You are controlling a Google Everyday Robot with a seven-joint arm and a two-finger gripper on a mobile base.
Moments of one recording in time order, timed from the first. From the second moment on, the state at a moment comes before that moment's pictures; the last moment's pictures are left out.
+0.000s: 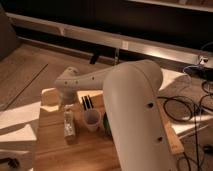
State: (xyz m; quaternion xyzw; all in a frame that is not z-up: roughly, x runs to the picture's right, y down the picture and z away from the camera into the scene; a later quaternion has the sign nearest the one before) arm -0.214 0.108 0.844 -0.29 0.11 0.61 0.73
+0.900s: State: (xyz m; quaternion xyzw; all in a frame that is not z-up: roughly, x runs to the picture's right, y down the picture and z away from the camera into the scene) arm -0.228 0.124 0.854 -0.28 0.12 0.56 0.77
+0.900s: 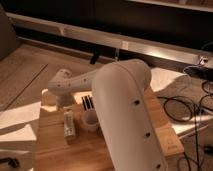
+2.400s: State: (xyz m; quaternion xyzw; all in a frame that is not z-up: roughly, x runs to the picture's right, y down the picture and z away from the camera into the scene) arm -0.228 0.155 0.881 -0.30 0.14 0.57 0.75
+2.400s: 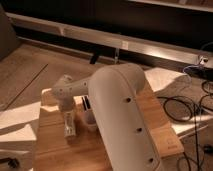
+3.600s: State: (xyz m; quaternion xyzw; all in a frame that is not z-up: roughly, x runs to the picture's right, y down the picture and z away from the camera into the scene) arm -0.235 0.104 0.846 -0.26 0.07 0.56 0.79
